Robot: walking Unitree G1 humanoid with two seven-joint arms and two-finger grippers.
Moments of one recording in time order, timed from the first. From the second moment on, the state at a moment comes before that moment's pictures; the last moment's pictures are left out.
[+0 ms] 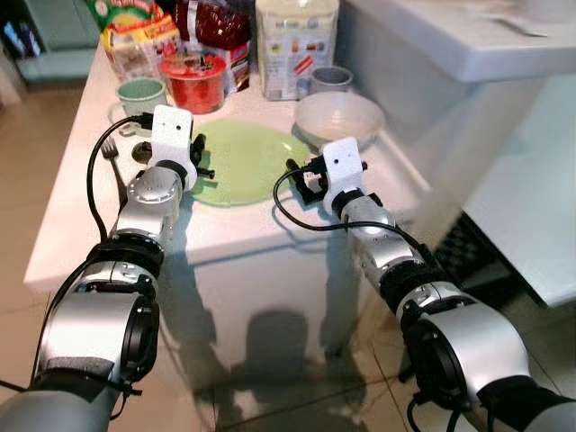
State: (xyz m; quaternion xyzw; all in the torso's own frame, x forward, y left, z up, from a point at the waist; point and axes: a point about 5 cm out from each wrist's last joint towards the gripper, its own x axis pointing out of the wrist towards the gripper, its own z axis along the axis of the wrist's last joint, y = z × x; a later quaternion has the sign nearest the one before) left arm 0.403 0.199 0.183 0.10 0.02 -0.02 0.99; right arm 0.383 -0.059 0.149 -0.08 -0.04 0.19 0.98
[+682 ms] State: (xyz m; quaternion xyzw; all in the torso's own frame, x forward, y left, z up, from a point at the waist) left arm 0.402 0.196 0.179 0.09 0.02 -0.02 1.00; right arm 0.384 -0.063 0.149 -0.08 -0.04 0.18 0.98
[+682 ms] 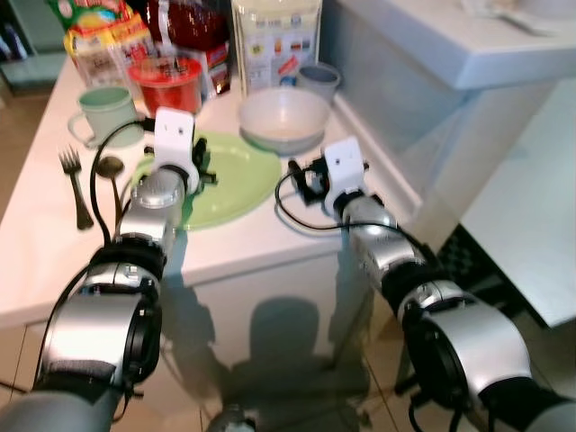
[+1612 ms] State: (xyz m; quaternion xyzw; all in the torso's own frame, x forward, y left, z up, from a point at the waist) left arm 0.399 0.212 0.214 0.15 -0.03 -0.01 0.99; right arm 0.384 -0.063 0.149 -0.08 -0.04 0.19 0.98
